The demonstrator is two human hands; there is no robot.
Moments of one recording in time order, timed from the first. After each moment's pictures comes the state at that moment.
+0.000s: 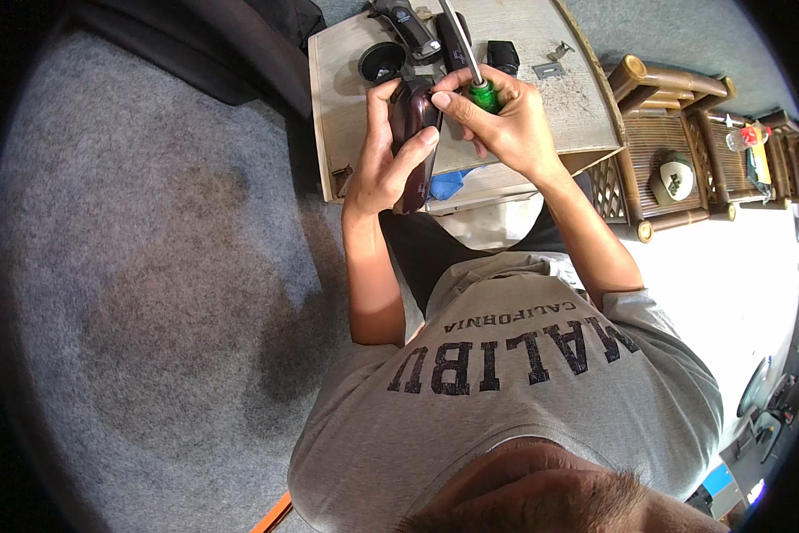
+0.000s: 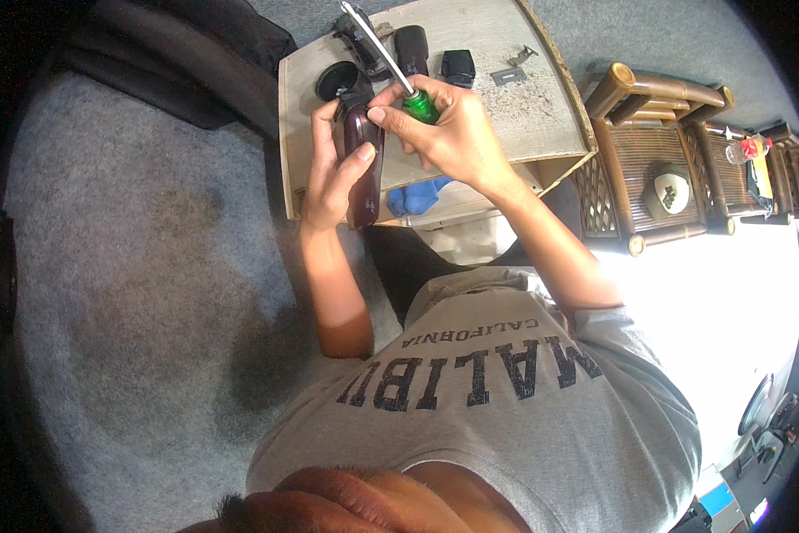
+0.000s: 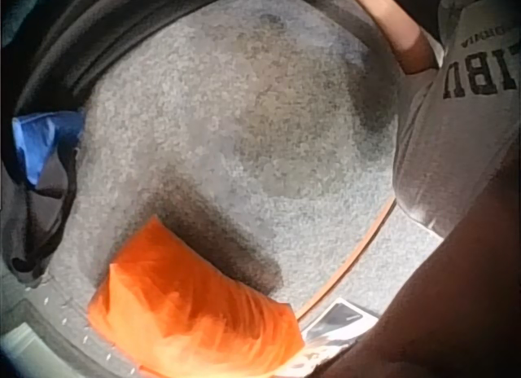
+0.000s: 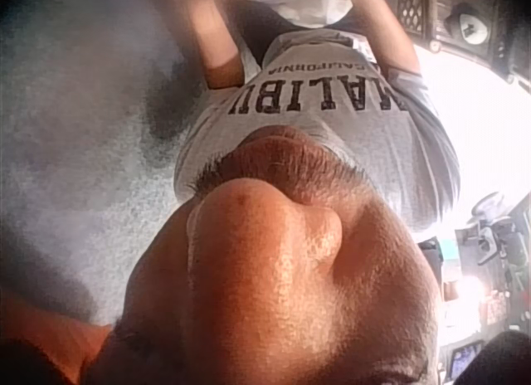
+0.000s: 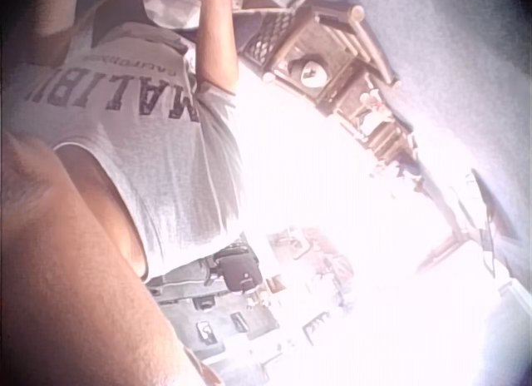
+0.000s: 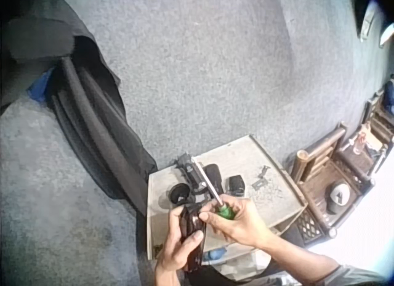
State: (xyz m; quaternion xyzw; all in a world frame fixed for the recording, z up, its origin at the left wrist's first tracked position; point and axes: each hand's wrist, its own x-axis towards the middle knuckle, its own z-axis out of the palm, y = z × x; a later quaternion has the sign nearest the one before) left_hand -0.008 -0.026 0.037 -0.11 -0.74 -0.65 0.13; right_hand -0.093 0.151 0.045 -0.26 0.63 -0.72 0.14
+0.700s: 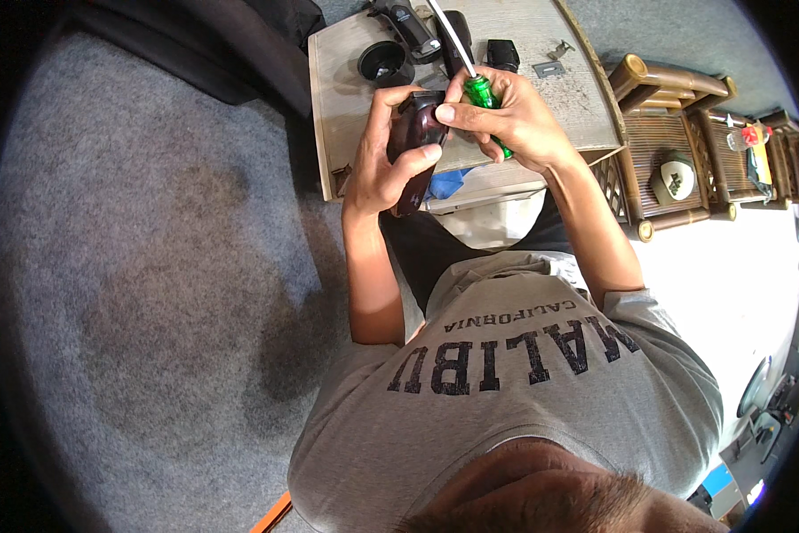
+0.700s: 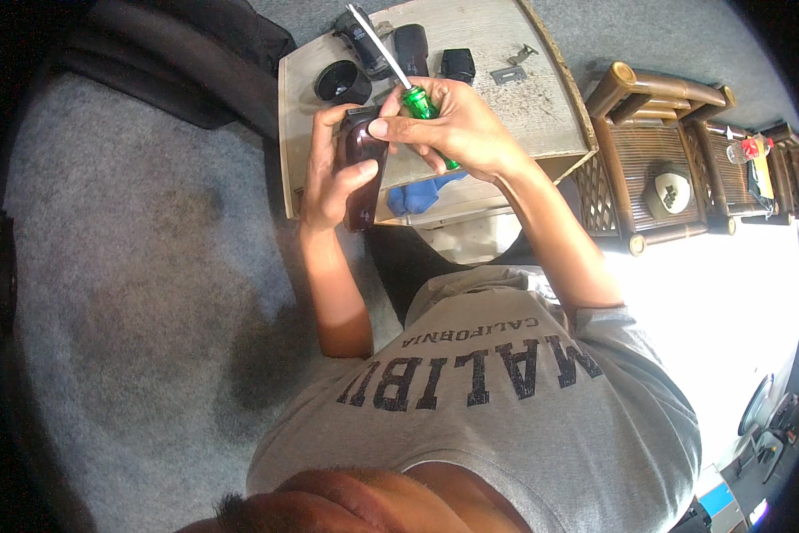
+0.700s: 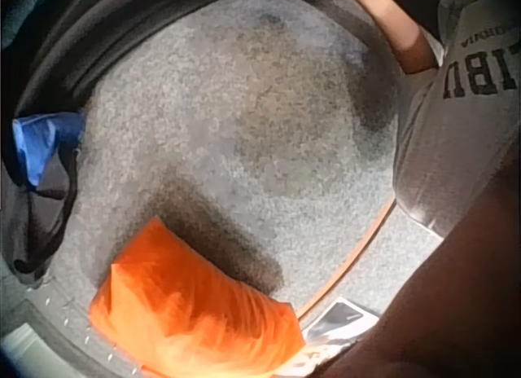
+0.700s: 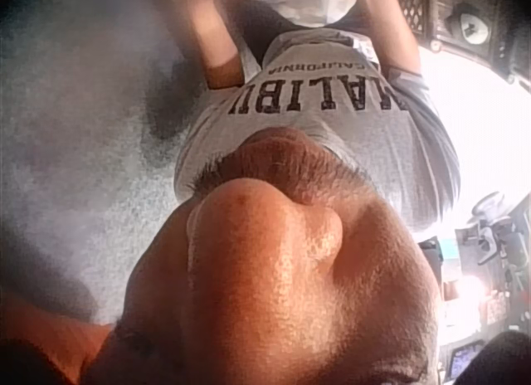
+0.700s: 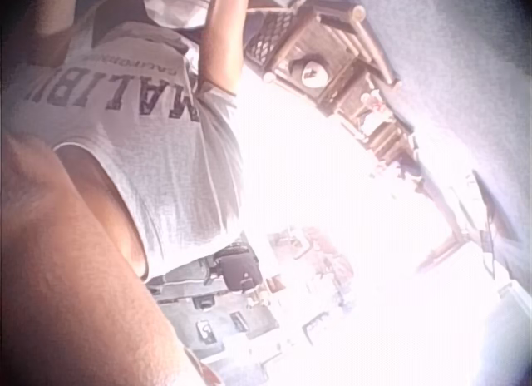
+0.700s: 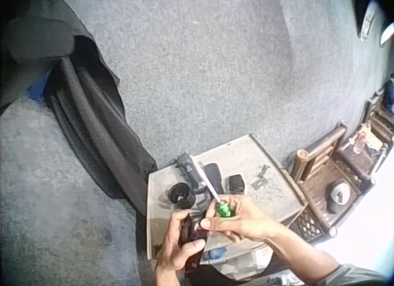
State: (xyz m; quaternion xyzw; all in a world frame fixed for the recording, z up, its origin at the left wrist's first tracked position) left_hand -0.007 -0.030 0.031 -0.11 -0.74 -0.65 0.12; right_hand -0.107 0.165 0.053 -0.26 0.52 -0.75 0.32
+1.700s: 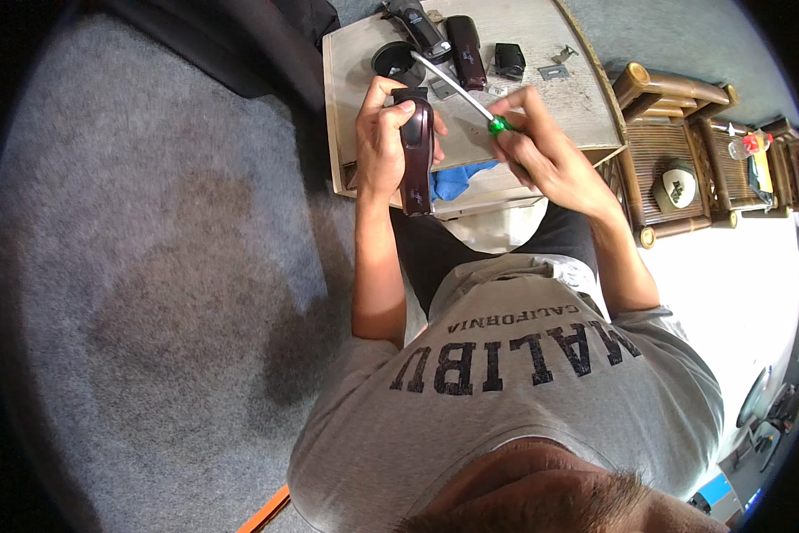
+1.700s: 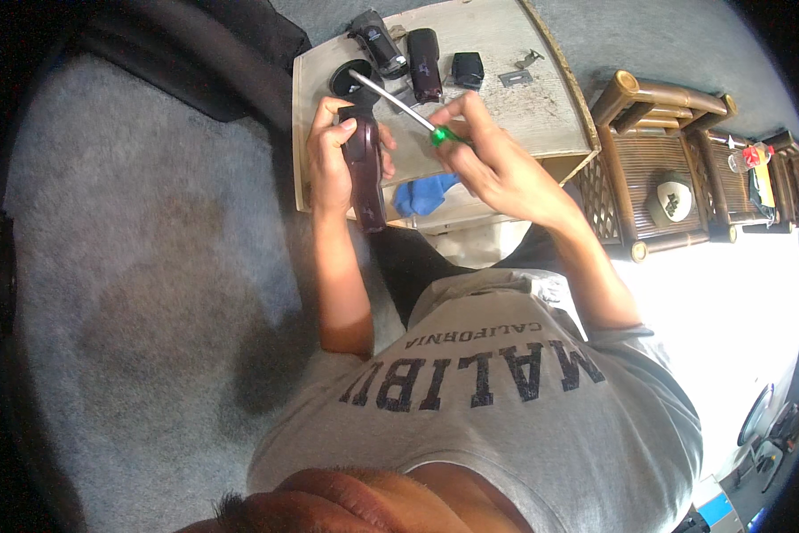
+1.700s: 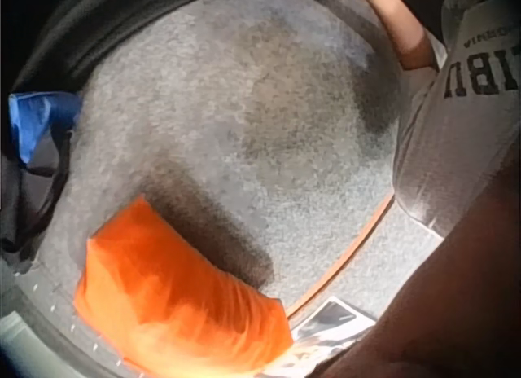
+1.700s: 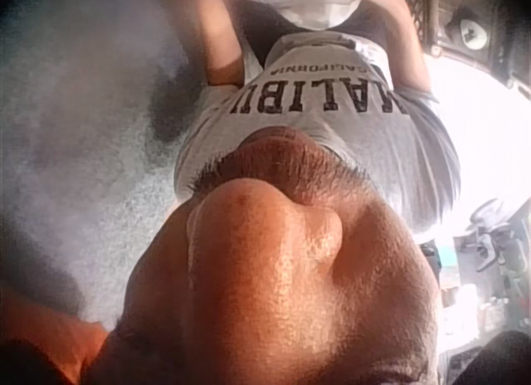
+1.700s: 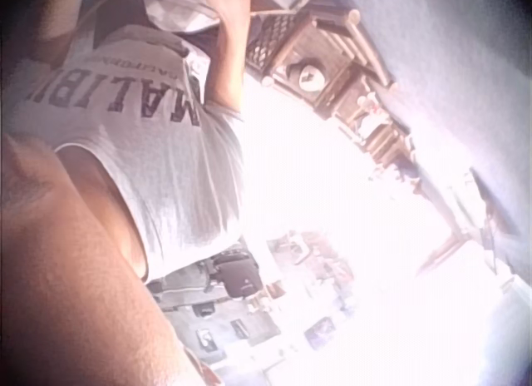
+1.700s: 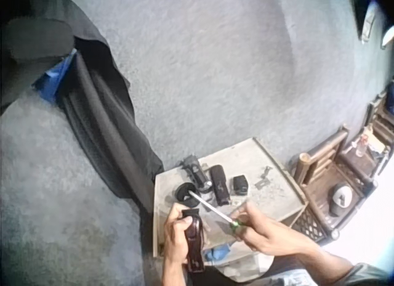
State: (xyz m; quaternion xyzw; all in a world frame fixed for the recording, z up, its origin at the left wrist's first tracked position) left_hand -0.014 -0.021 0.046 0.02 -0.67 -0.73 0.14; right_hand -0.075 0.213 0.052 -0.34 0.61 -0.67 0.26
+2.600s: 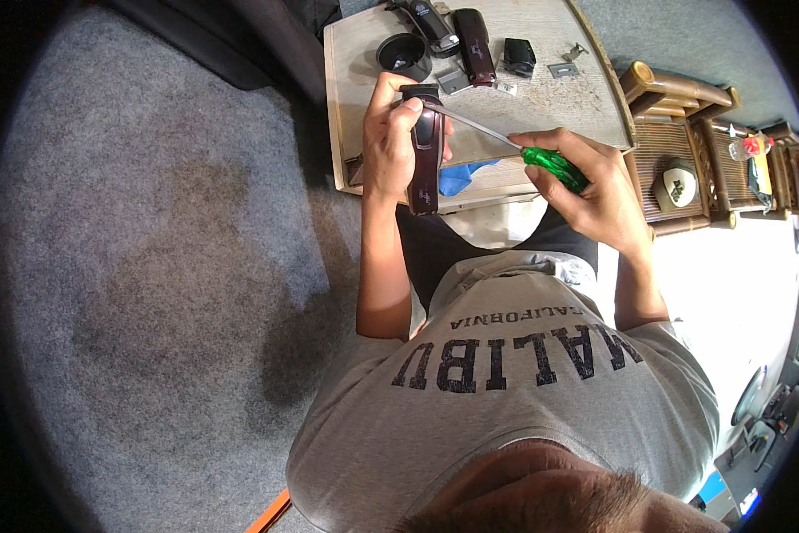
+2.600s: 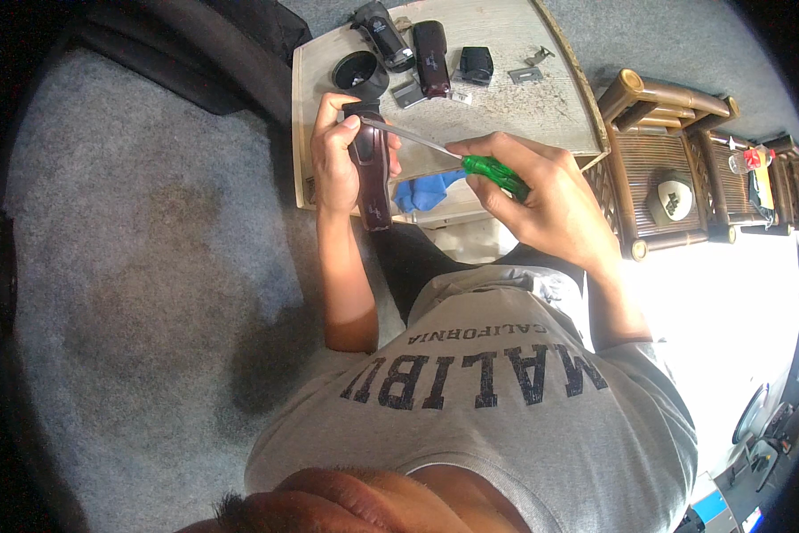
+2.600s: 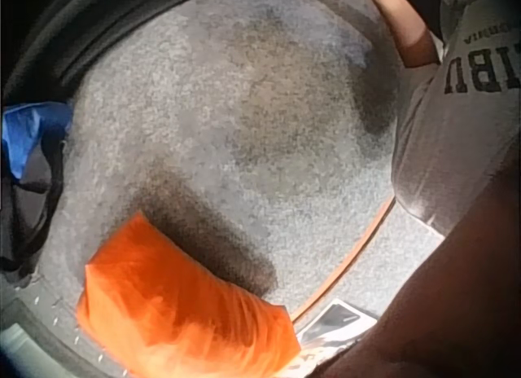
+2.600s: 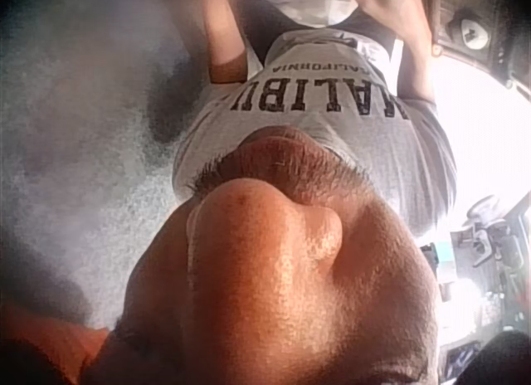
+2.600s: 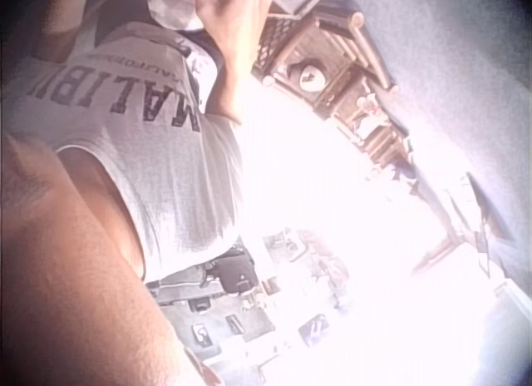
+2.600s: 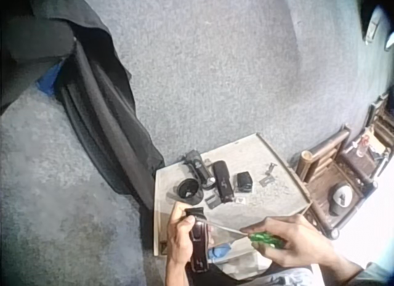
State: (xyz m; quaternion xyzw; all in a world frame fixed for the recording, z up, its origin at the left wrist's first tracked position) left_hand -0.009 -0.019 0.044 0.02 -0.69 -0.71 0.15; right_hand -0.049 0.240 0.079 -0.39 0.79 -0.46 0.04
